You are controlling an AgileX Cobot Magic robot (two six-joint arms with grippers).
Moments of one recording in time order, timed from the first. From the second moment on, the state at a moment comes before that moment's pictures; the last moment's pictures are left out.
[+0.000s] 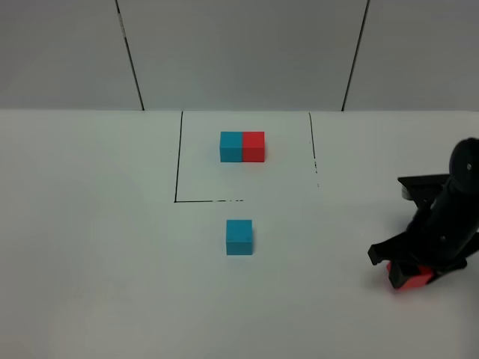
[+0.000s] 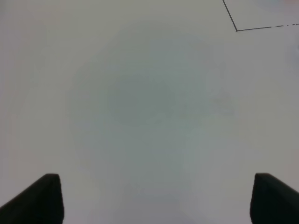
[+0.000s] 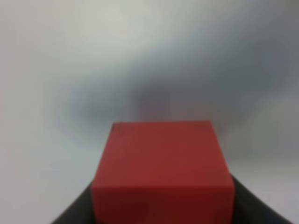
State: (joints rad) left arm 0.00 -0.01 -0.51 -0.07 1.07 0.10; right arm 0.16 1.86 -1.07 0.13 0.84 -0.09
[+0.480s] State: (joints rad) left arm 0.00 -0.01 -0.51 -0.07 1.07 0.10; right arm 0.48 1.92 -1.54 -0.09 1.16 -0.74
